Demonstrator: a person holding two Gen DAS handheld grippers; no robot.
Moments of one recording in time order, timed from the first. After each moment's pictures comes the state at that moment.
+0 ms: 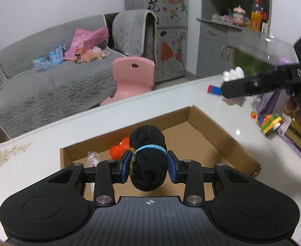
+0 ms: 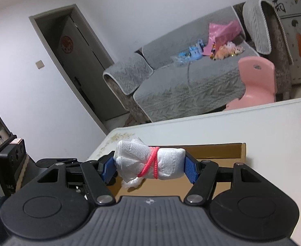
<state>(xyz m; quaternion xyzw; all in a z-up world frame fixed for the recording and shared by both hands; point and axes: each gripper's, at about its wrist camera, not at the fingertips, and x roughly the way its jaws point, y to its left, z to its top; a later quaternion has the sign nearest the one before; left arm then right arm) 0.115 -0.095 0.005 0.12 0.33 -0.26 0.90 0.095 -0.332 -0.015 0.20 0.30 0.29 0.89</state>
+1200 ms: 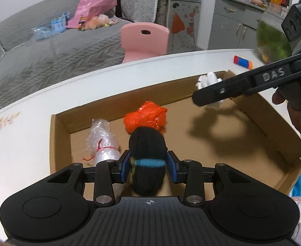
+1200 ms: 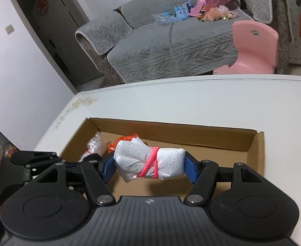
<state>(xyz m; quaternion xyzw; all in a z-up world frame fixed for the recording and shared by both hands) 0.172 -0.080 -0.067 0.12 0.40 -0.24 0.88 0.166 -0.274 -0.070 0.12 0.41 0.24 0.87</state>
